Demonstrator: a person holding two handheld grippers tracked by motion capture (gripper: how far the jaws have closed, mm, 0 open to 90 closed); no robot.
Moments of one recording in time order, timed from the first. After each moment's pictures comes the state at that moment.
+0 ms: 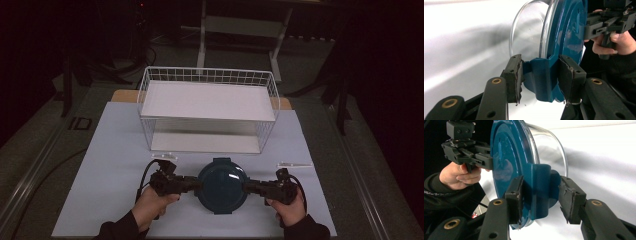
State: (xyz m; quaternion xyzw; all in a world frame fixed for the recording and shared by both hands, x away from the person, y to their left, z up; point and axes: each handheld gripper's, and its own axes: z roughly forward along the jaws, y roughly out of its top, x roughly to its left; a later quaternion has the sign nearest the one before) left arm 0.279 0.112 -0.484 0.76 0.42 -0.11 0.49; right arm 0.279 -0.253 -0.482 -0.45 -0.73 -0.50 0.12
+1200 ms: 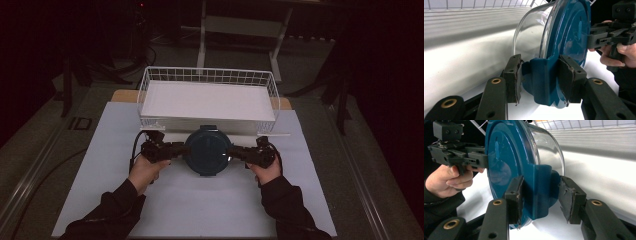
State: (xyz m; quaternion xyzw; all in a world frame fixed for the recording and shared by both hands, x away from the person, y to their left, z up) left arm 0.356 0.145 -0.476 0.74 0.44 -0.01 0.51; right arm 0.374 -0.208 -0.483 -0.41 -0.74 -0.53 0.06
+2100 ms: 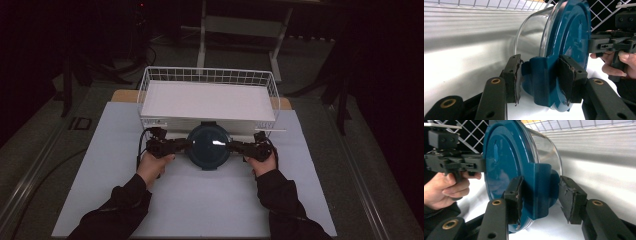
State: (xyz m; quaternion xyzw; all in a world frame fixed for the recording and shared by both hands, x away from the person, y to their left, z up) left arm 0.384 0.143 -0.503 0.71 0.47 -0.02 0.53; right arm 0.403 -0.207 -0.501 -0.44 -0.73 -0.52 0.05
